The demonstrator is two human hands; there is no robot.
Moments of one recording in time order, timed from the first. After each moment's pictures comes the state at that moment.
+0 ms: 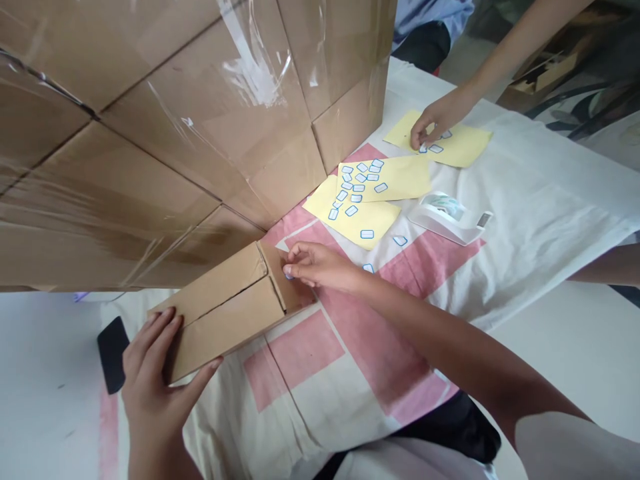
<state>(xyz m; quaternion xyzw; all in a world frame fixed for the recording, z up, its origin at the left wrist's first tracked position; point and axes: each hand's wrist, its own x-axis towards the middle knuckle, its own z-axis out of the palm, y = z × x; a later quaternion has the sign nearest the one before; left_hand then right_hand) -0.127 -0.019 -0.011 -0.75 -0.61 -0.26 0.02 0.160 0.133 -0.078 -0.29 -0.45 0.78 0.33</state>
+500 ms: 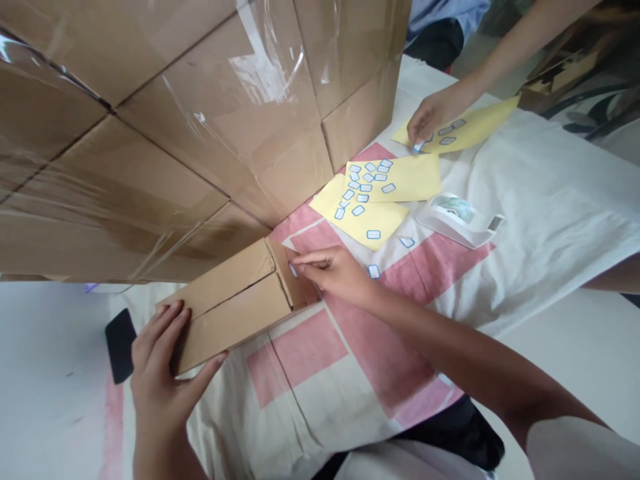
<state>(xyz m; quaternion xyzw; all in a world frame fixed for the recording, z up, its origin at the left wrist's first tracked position) -0.124 -0.018 -0.006 -0.75 -0.61 -0.25 0.03 0.167 0.111 -0.069 -0.36 -0.50 0.66 0.42</state>
